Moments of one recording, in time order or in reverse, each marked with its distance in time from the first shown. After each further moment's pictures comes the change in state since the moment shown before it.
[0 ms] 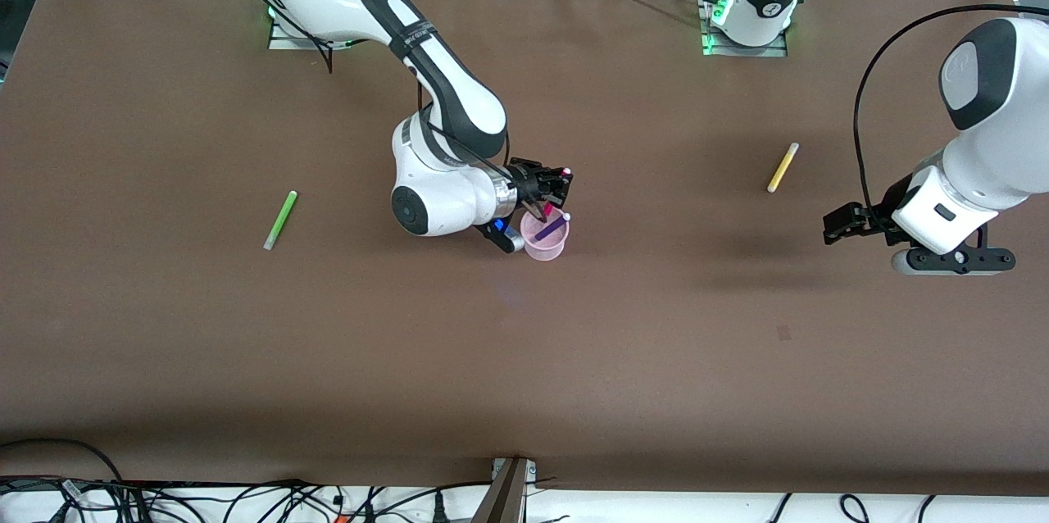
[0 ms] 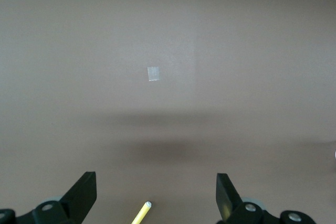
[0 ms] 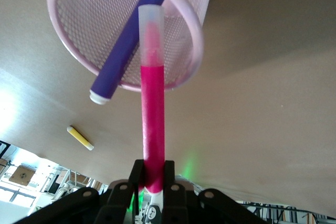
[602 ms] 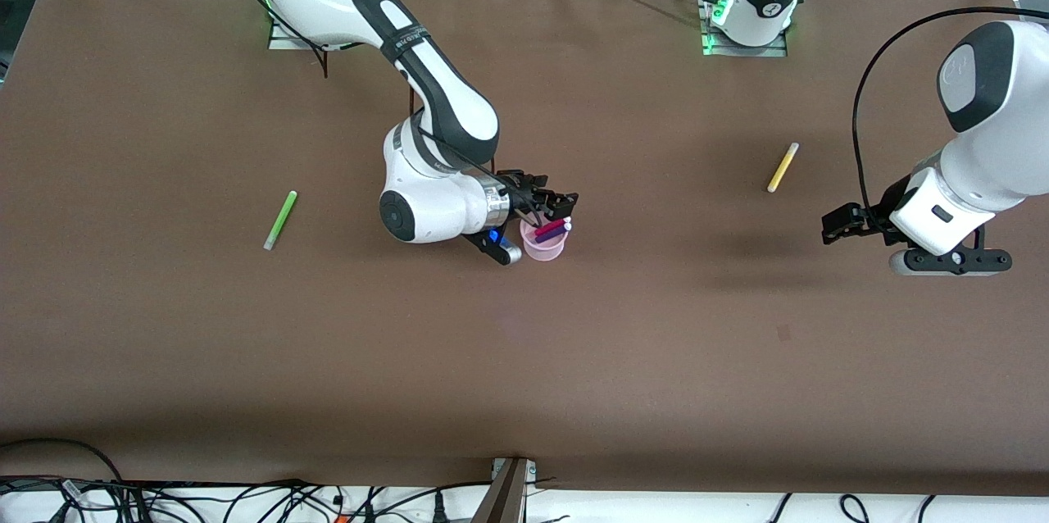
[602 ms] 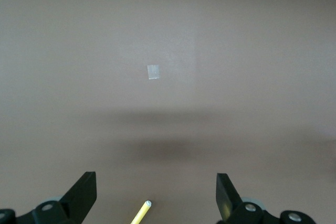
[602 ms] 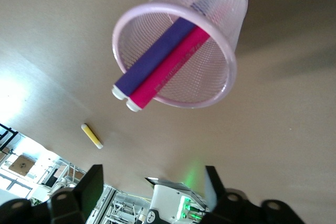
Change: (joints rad) left arm 0.000 0.003 0.000 -0.004 0.000 0.000 0.000; right arm -0.019 0.005 -0.014 0.047 0.000 0.006 -0.087
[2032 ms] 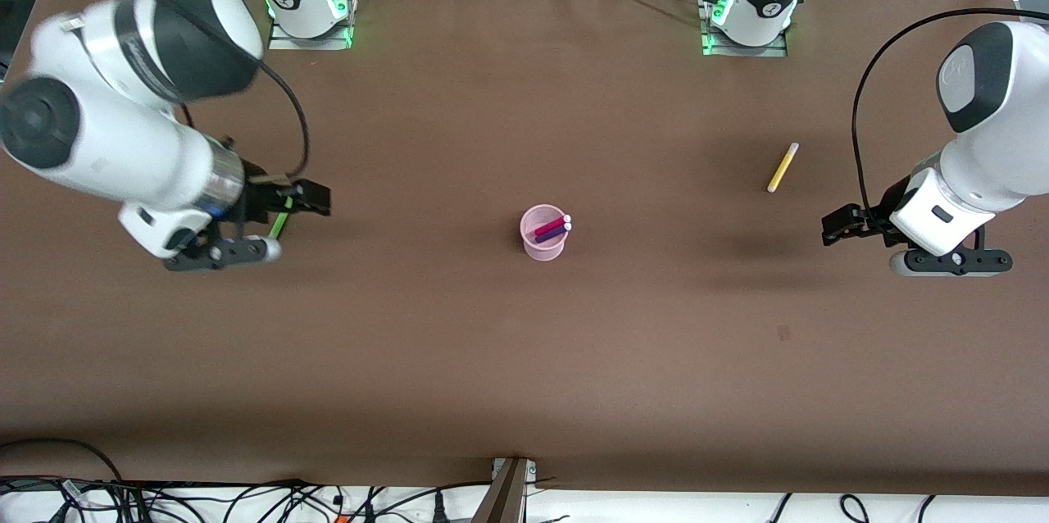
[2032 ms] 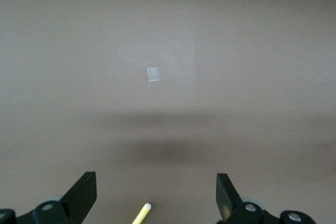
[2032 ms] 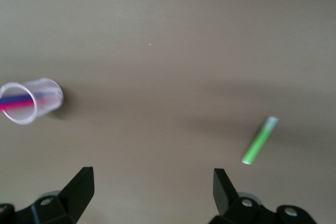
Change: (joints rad) left arm 0.000 0.000 0.000 -0.002 0.000 0.011 0.000; right arm -0.240 -0.441 -0.172 0.002 -0.740 -0.432 -0.645
